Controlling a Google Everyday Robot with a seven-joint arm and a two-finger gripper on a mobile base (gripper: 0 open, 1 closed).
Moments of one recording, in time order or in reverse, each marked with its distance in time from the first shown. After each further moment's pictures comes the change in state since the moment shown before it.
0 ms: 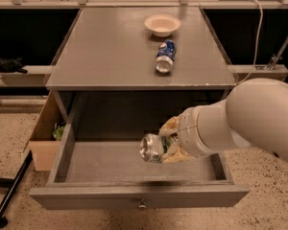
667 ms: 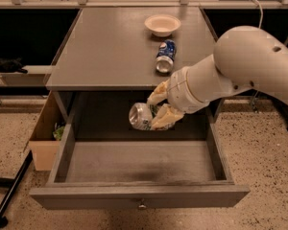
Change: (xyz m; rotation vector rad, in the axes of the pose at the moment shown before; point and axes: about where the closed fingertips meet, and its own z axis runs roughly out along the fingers) arm -0.017 -0.086 0.027 -0.051 -0.149 -0.036
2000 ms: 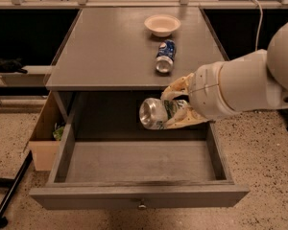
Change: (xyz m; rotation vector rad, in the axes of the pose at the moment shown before) arm -0.026 0.022 -0.086 0.149 0.035 -0.090
